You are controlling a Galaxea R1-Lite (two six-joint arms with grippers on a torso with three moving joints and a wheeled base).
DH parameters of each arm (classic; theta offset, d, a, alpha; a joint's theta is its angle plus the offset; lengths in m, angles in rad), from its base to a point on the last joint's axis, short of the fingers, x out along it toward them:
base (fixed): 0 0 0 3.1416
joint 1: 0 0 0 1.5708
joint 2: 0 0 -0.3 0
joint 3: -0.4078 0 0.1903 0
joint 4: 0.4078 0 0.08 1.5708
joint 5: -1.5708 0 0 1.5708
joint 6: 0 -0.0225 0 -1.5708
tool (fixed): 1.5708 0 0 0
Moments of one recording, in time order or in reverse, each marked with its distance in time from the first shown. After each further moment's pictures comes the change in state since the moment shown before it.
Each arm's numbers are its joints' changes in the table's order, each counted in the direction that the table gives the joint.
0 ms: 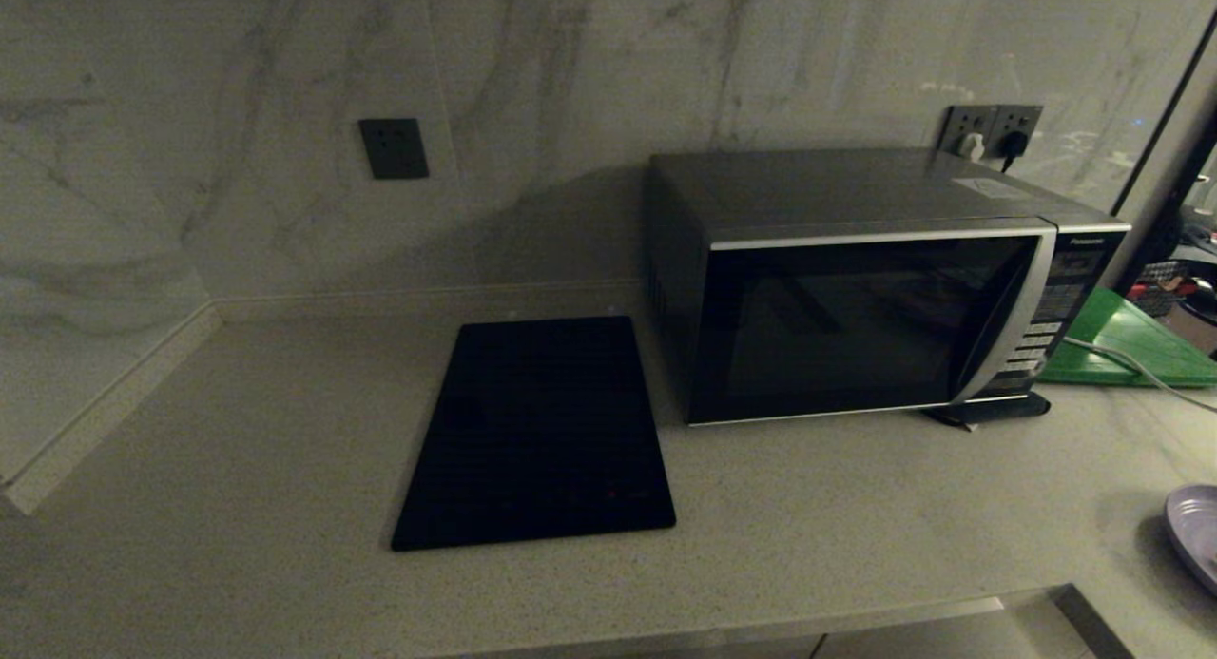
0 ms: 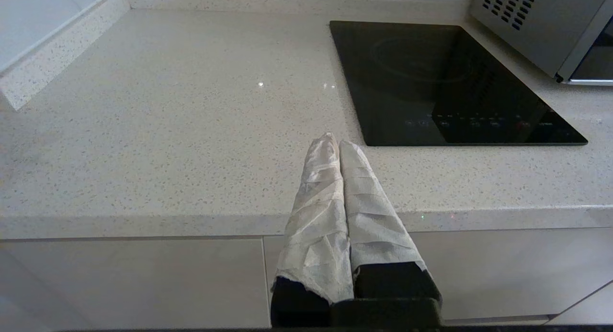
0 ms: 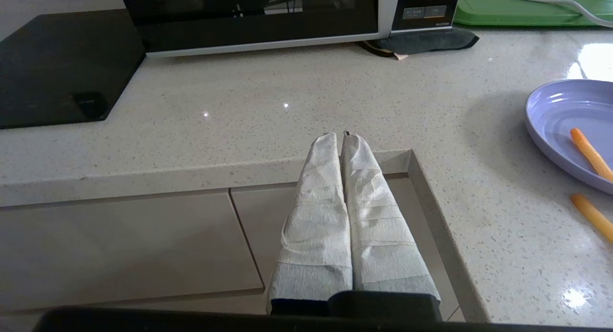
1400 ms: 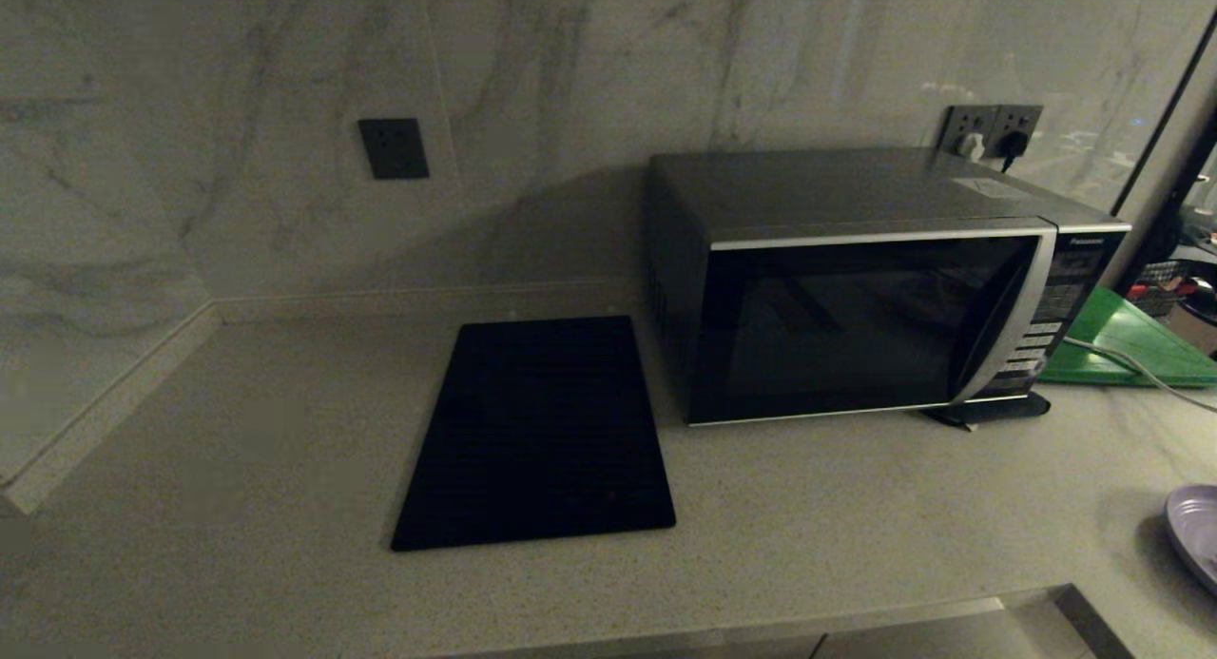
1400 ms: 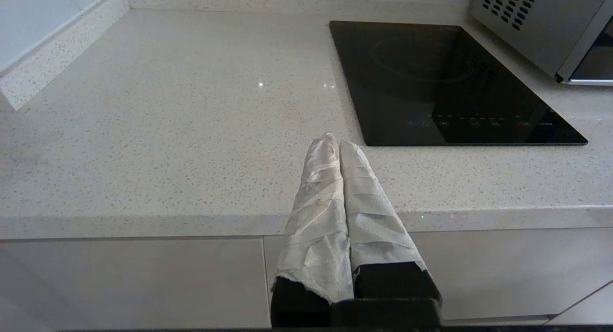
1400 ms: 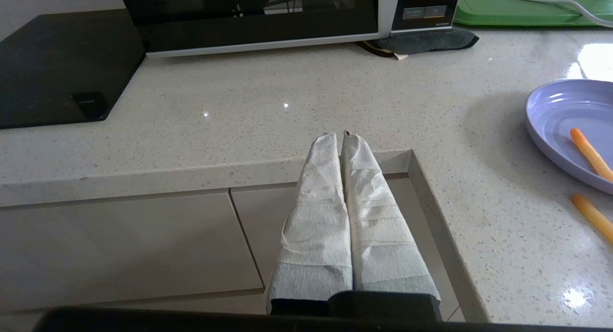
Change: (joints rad) left arm 0.000 0.000 0.000 0.000 0.000 0.000; right arm 0.000 0.000 0.000 0.000 0.000 0.000
